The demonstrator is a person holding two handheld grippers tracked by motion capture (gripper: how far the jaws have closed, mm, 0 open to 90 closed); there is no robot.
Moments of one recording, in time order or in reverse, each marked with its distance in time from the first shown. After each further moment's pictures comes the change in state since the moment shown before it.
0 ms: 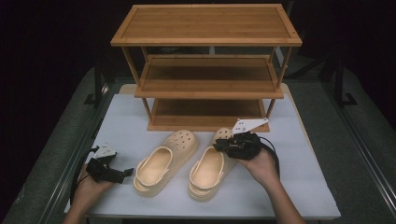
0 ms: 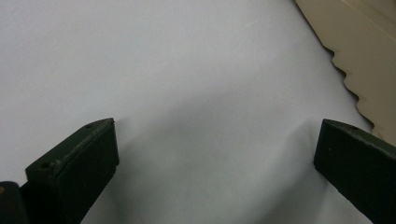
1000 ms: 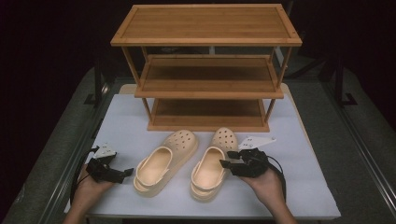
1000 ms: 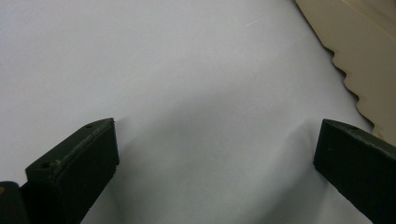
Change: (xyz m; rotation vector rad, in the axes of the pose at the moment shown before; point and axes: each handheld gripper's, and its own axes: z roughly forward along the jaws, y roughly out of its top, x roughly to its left) left arm 0.000 0.000 0.000 0.002 0.000 0.003; right arm 0.023 -0.041 -0.010 0.037 -0.105 0.138
